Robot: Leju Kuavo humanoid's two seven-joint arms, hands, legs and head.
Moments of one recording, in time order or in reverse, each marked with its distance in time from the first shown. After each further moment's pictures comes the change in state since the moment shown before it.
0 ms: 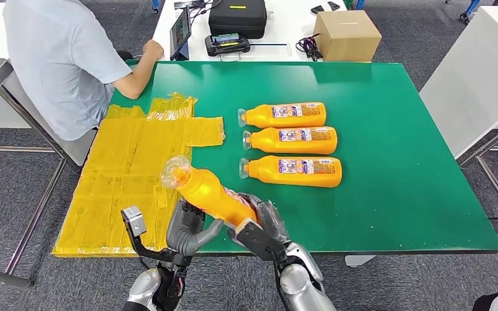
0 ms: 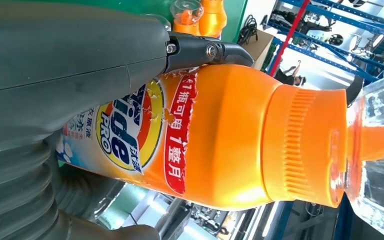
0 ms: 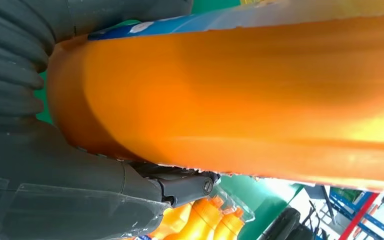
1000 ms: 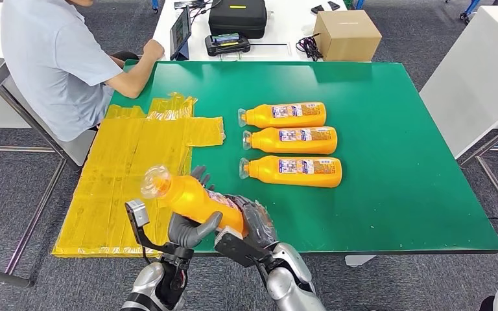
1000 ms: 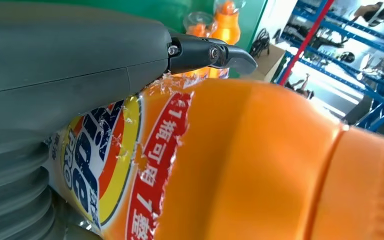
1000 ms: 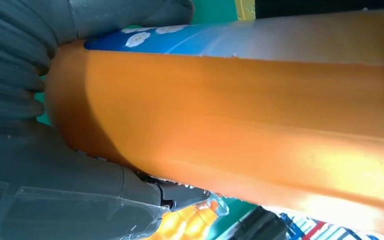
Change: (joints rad) left arm -0.067 0.000 0.010 0.108 0.038 0.066 0.012; right arm -0.019 0.012 0.107 0.047 0.135 -0.111 0.012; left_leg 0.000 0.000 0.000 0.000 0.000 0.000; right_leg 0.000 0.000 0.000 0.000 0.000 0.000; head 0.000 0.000
